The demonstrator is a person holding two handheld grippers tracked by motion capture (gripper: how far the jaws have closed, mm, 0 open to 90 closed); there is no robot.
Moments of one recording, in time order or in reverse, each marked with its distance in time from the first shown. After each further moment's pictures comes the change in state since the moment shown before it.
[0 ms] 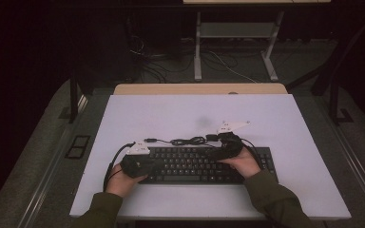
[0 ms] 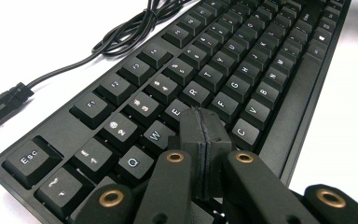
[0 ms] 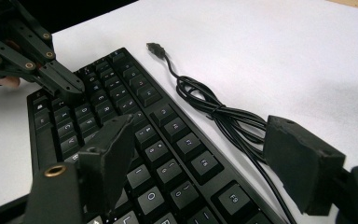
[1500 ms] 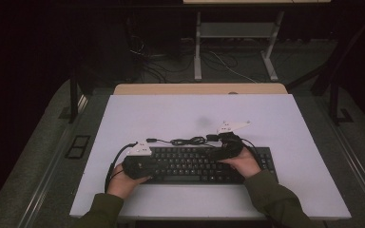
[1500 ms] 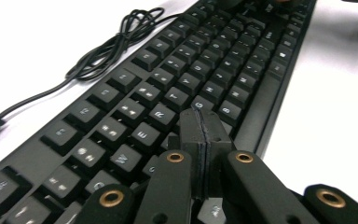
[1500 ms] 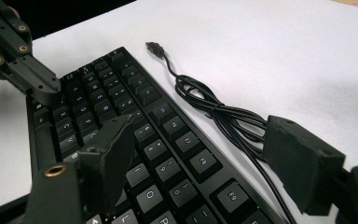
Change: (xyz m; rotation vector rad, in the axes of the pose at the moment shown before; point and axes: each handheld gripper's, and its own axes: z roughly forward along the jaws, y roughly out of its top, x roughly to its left) left arm -0.013 0.010 -0.003 -0.023 -0.068 0.041; right arm -0.001 -0.001 0.000 0.000 -0.002 0.003
